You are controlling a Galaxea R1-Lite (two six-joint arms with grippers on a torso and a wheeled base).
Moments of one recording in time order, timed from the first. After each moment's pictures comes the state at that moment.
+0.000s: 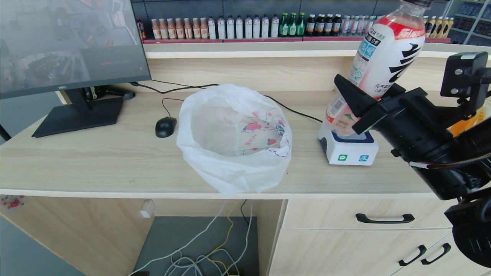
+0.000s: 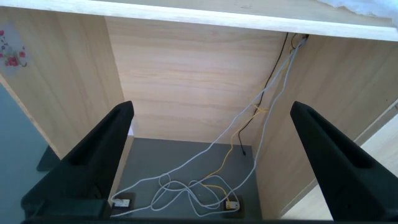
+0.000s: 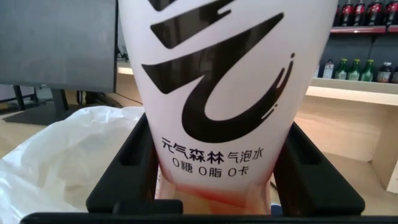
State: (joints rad) left arm 0.00 0.00 0.00 0.00 0.00 0.00; right arm 0.47 1.67 -0.65 -1.57 0.07 -0.09
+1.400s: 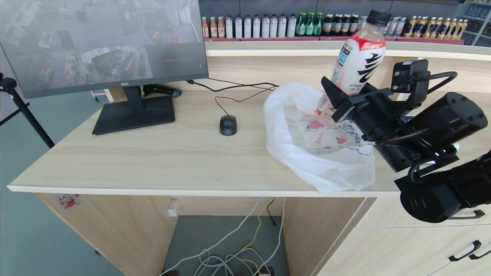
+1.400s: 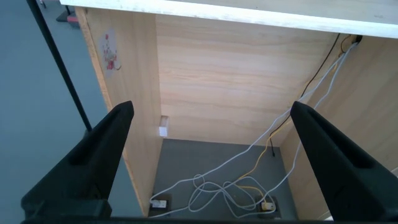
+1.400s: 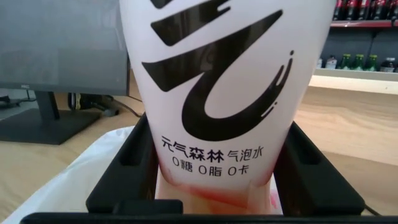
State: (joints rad) left arm 0.00 0.00 0.00 0.00 0.00 0.00; right arm 0.36 1.90 -0.88 -1.57 0.07 -0.06
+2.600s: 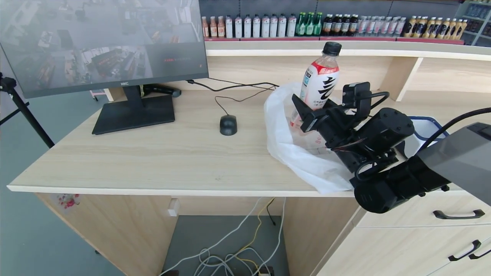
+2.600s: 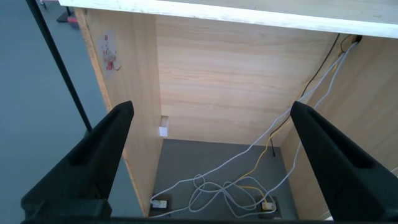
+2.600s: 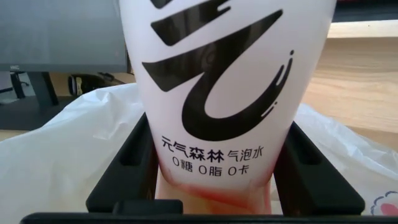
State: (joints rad) left arm 0.00 0.00 0.00 0.00 0.00 0.00; right arm 0.40 2.13 -1.07 -1.57 0.06 -0.02
